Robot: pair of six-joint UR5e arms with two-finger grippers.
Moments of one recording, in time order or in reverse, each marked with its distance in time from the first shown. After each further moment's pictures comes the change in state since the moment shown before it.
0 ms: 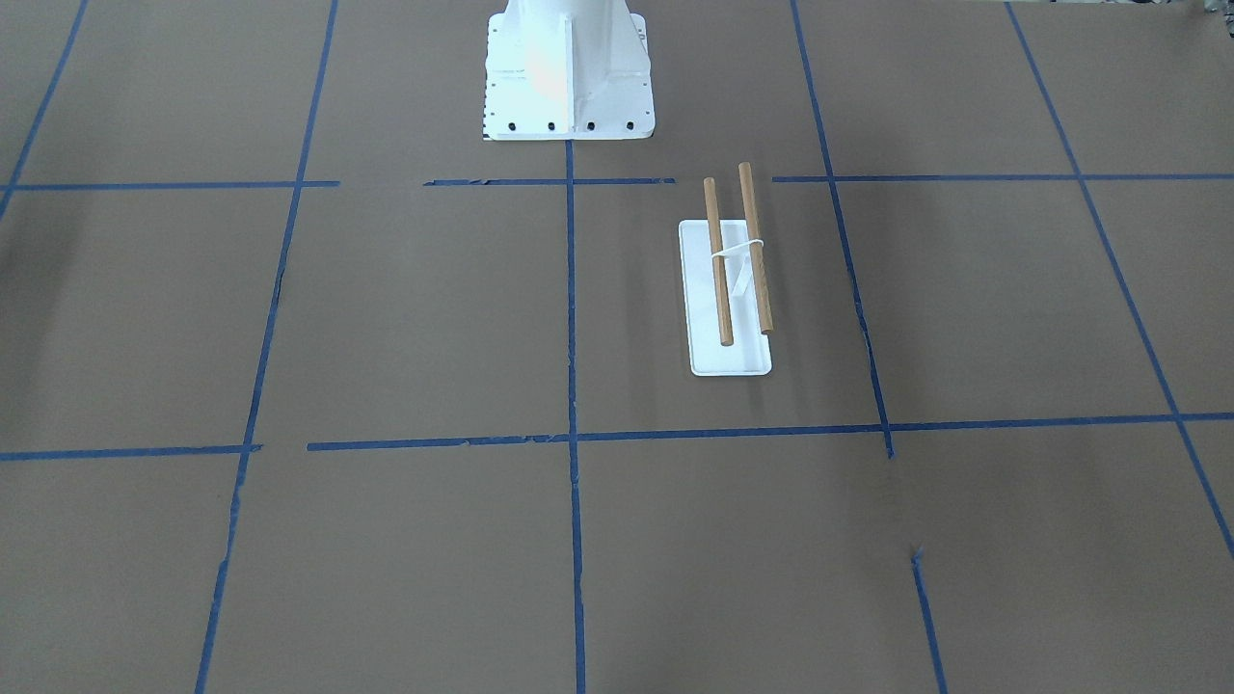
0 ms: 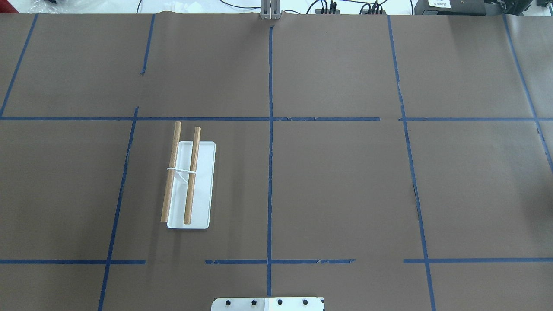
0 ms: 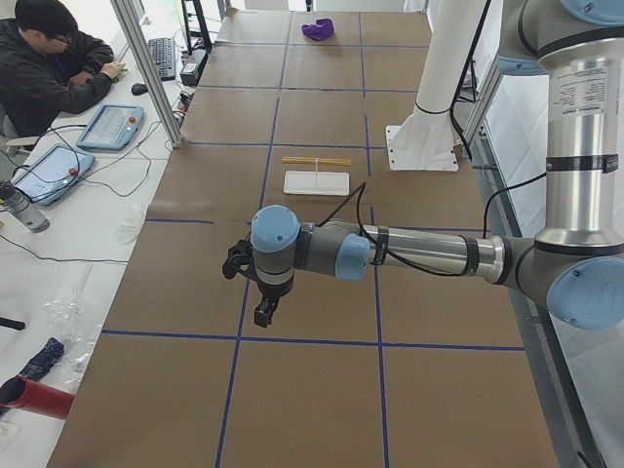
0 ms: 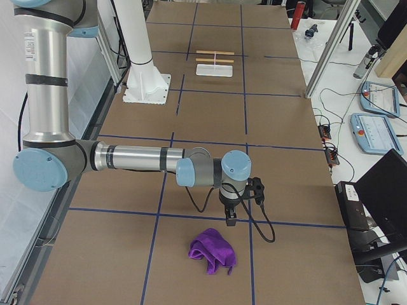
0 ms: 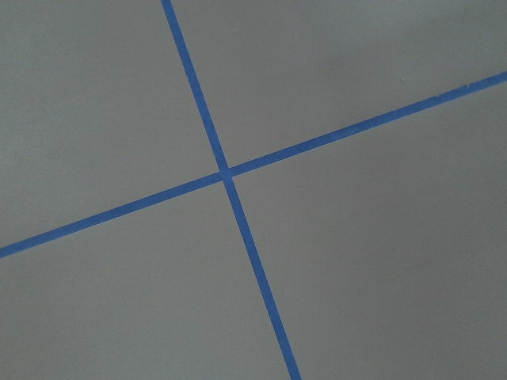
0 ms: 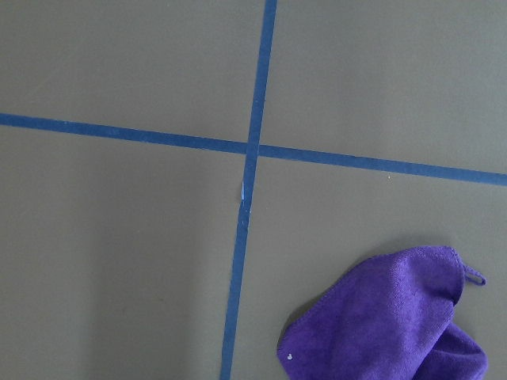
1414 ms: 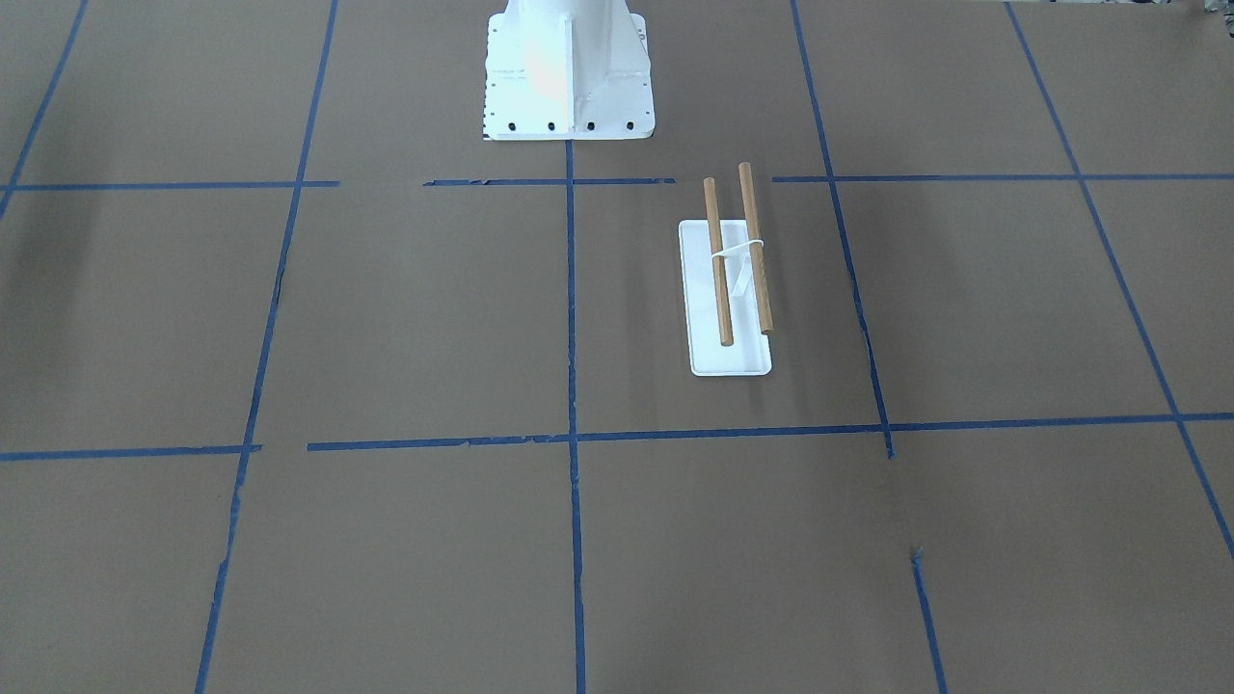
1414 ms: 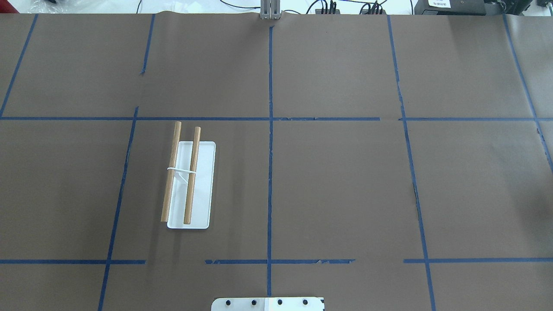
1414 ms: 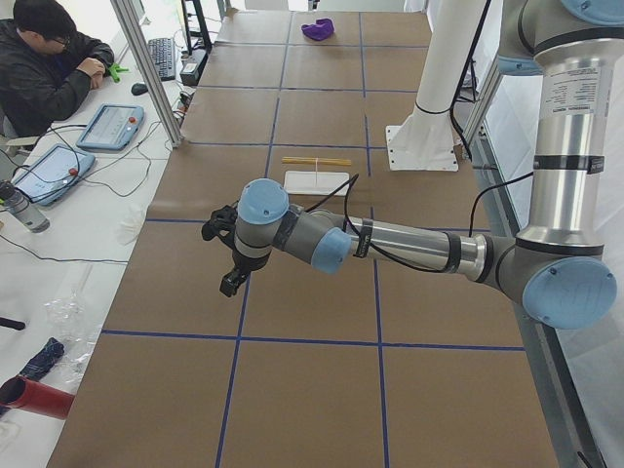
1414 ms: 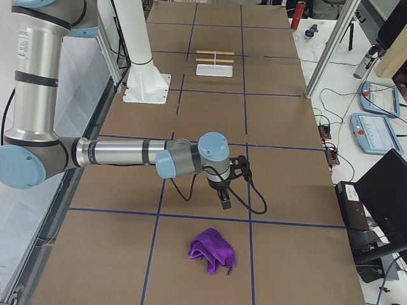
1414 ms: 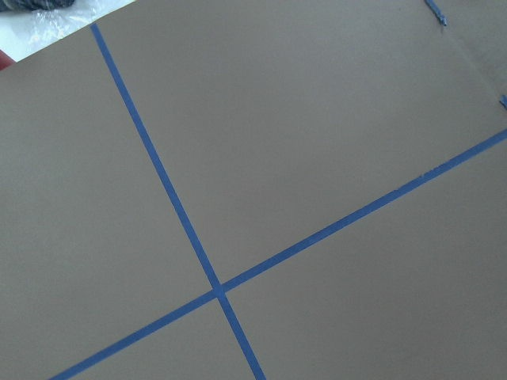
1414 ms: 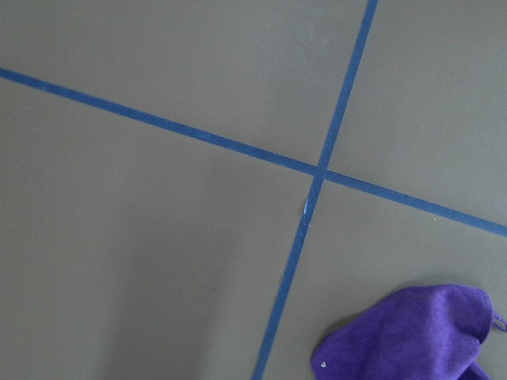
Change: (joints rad) left arm 0.004 -0.085 0.036 -0.230 0.000 -0.010; right arm -0.034 -0.158 0.174 0.177 -0.027 -0.066
